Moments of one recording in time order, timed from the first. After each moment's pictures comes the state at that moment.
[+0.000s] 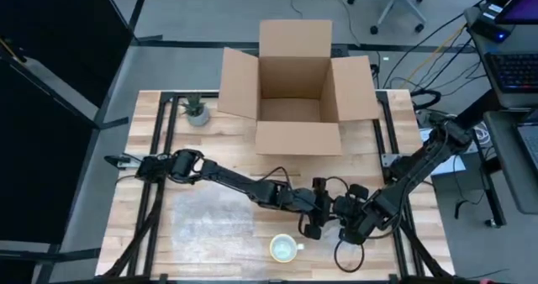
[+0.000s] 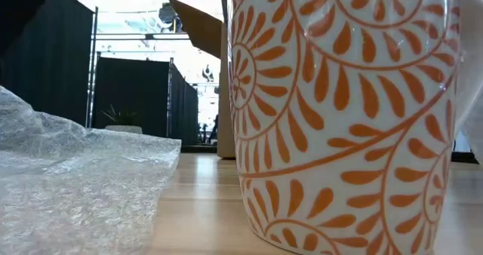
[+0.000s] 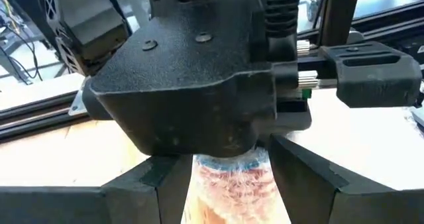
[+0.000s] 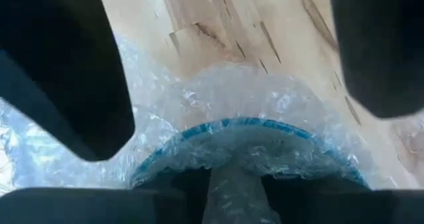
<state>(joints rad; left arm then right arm) -0.26 2.33 1.84 0.12 -0.12 0.17 0.76 1.48 0.87 -0.75 0.26 1.10</state>
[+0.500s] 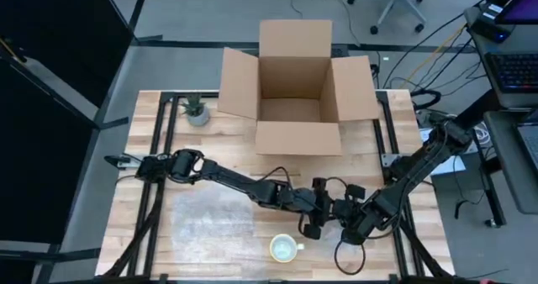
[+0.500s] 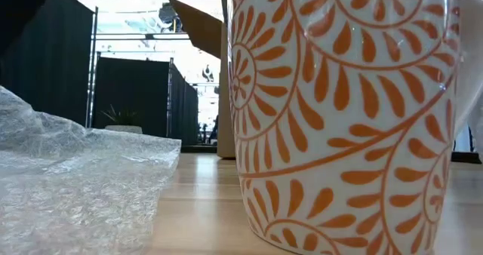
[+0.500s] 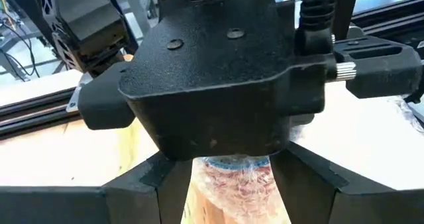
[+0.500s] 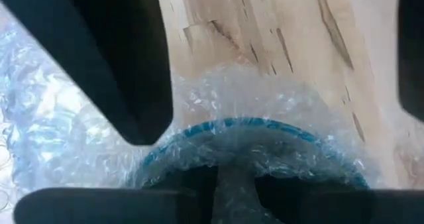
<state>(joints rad) -0.26 2.33 1.85 0.11 -0.12 0.16 0.75 1.48 0.86 -0.72 0.26 0.98</state>
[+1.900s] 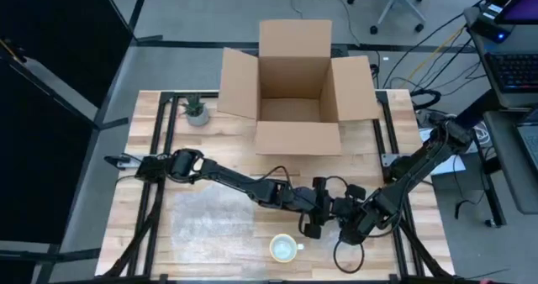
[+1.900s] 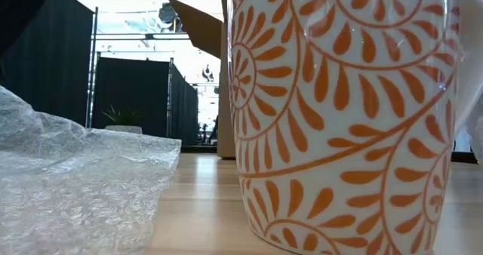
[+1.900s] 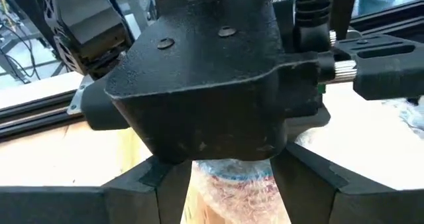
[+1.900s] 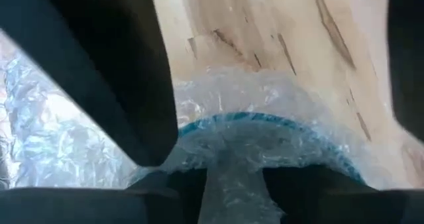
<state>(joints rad) -0.26 2.32 1.85 0.11 -0.11 0.16 0.74 1.48 0.87 -0.71 0.26 0.98</state>
